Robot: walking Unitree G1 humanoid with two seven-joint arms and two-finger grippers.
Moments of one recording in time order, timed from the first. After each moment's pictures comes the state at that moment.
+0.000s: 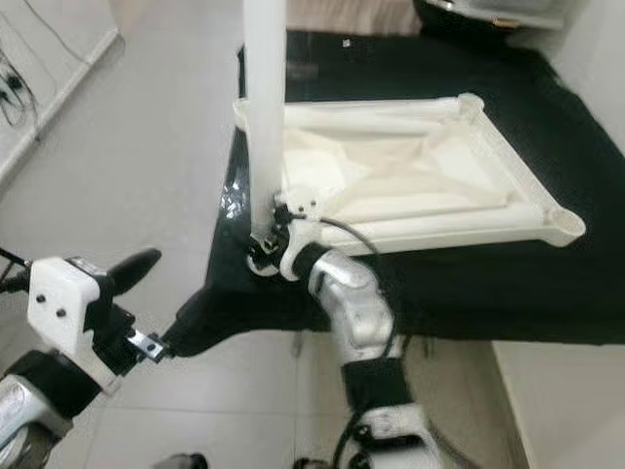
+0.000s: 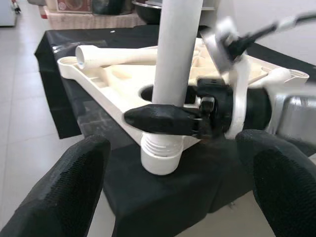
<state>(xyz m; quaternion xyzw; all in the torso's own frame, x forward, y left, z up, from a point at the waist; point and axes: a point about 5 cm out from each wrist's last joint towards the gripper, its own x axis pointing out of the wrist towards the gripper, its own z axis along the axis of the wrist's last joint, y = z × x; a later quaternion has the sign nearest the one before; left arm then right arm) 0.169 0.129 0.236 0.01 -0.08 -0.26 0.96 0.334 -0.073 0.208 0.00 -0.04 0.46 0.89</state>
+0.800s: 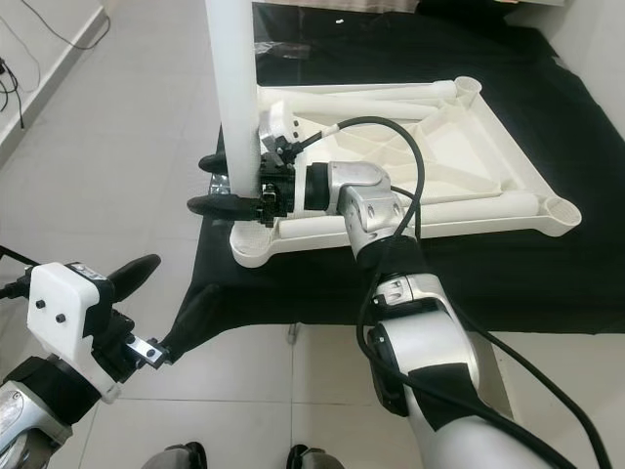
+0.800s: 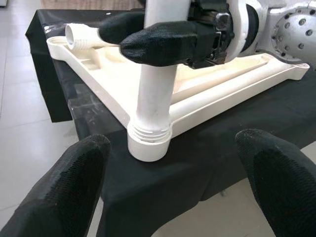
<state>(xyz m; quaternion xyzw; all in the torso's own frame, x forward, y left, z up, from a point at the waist) 0.166 0.129 0.232 0.00 -0.07 -0.26 0.96 0.367 -0.081 0.272 -0.05 -0.06 0.68 0.72</state>
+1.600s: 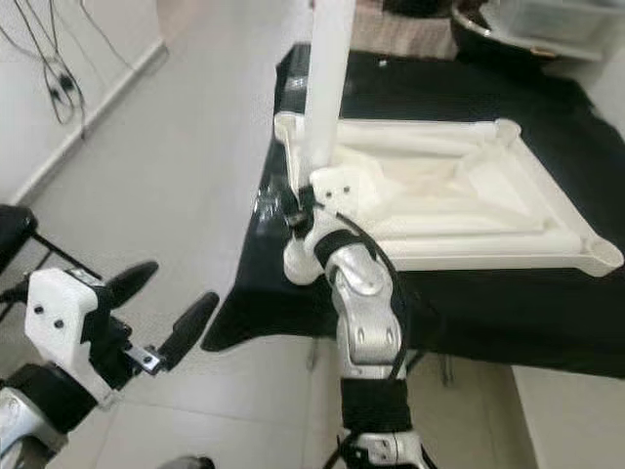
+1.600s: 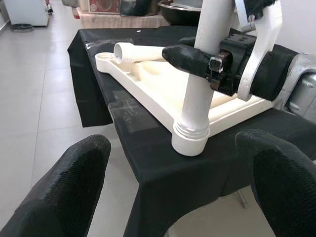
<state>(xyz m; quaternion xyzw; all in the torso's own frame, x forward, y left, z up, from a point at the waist) 0.167 0.128 0.234 0.00 -0.07 -0.26 0.96 0.325 -0.102 0.221 -0.03 -0.10 0.17 0.98</state>
